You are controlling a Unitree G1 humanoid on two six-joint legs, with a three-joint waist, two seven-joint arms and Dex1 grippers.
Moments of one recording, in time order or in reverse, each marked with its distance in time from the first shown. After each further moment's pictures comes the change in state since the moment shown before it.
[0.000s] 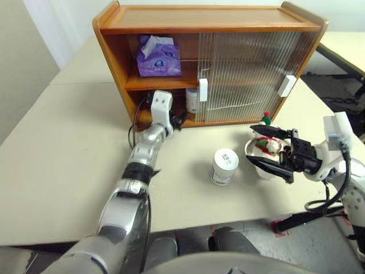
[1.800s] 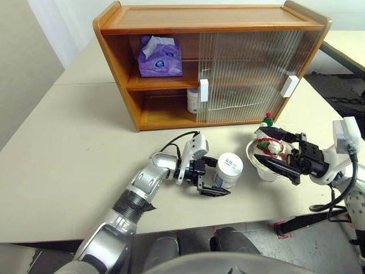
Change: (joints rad) left arm 0.157 0.109 -0.432 -0.262 -0.162 0.005 -0.825; right arm 0.047 0.012 -0.043 0.041 -0.035 -0.027 0.061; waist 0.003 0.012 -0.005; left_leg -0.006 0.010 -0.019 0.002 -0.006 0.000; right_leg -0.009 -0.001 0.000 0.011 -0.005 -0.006
